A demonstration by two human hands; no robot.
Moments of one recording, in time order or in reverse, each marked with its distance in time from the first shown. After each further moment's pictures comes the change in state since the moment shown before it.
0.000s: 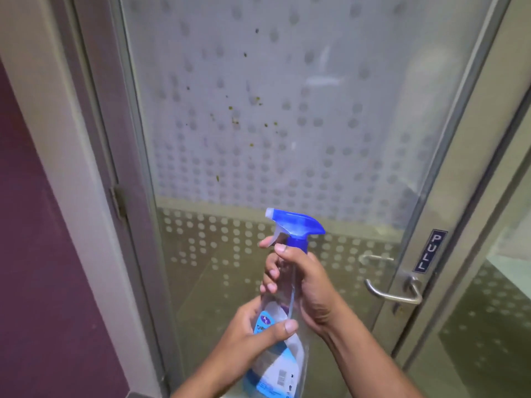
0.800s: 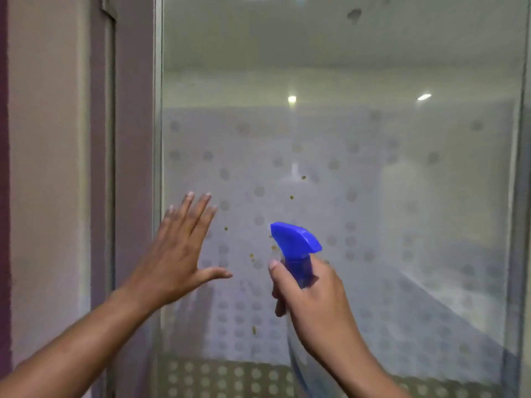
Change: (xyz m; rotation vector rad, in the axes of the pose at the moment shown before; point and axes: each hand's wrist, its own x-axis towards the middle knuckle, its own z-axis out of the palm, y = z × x) left_hand 0.219 0.243 -0.307 1.606 0.540 0.849; right_hand 0.186 -0.091 0.134 -0.976 0.431 -0.615
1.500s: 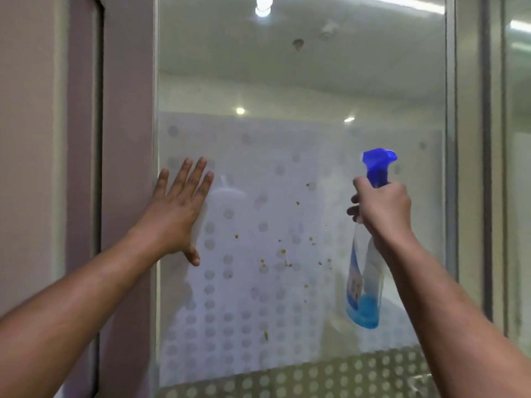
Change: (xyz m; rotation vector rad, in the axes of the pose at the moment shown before) left_hand 0.074 -0.081 -0.025 0.191 -0.266 0.087; right_hand 0.091 -0.064 -0.028 -0.241 0.741 0.119
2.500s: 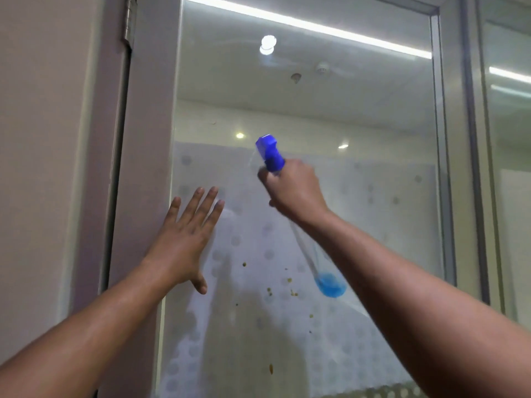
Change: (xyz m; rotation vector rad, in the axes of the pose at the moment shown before) left_hand -0.004 -0.005 0.000 -0.024 0.031 0.016; right_hand -0.025 -0.109 0.106 -0.310 -0.290 -0.473
